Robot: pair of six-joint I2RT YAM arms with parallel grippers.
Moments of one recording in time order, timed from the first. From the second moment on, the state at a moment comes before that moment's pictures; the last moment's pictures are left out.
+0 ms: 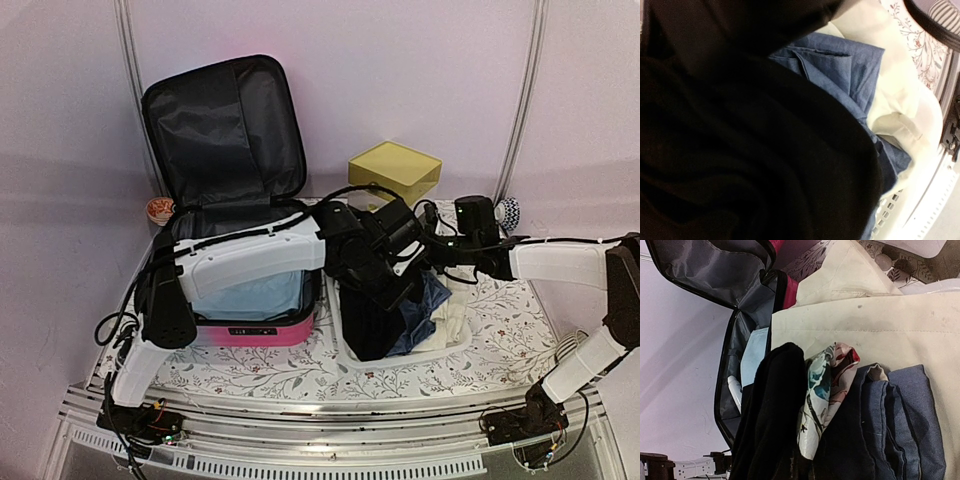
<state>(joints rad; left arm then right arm) -1.17 2.31 2.27 -0.99 -0.05 -0.23 0.47 1.51 0.88 0.13 -0.45 0.83</state>
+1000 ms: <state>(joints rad) -1.21 2.20 2.16 -0.82 0.07 -0.28 0.43 1.51 0.92 0.07 -0.34 0.64</state>
